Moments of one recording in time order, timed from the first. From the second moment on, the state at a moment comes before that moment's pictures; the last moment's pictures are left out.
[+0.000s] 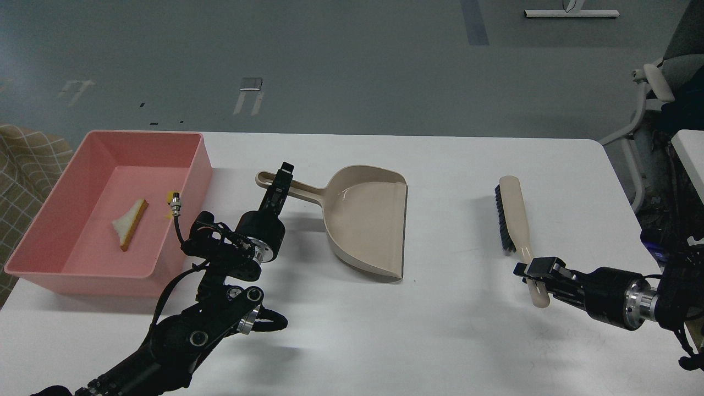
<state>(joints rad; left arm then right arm) -0.27 0.09 -0.84 -1.10 1.30 0.49 -0.14 0.39 -0.92 0.55 1.55 -0.99 0.30 -0.01</state>
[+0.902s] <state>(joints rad) -0.06 0.24 -0.83 -1.35 1.31 0.46 -0.16 0.36 -0.93 0.55 1.55 -0.98 0.29 -0.03</state>
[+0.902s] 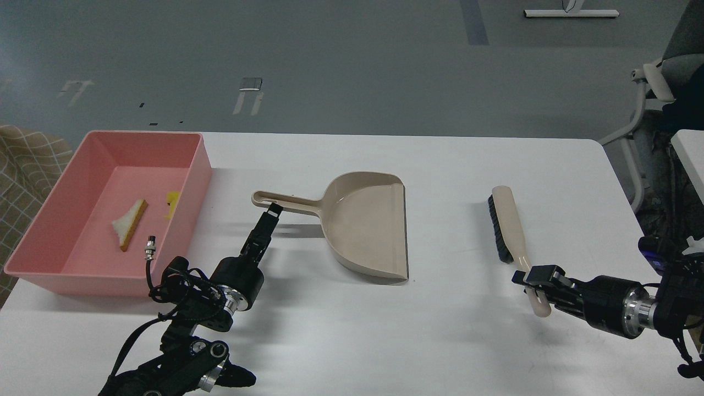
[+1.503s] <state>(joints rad) -0.06 0.46 -0.90 -1.67 1.25 0.38 -0.14 0.36 -1.12 0.72 1.56 -0.81 0.39 -0.02</state>
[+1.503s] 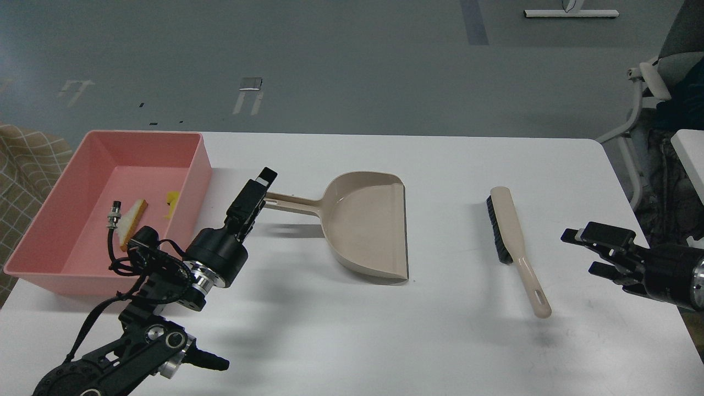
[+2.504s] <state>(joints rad) -0.66 0.23 -1.34 -1.09 0.71 -0.25 -0.15 0.72 -0.25 1.41 0.85 -0.69 0.32 0.10</state>
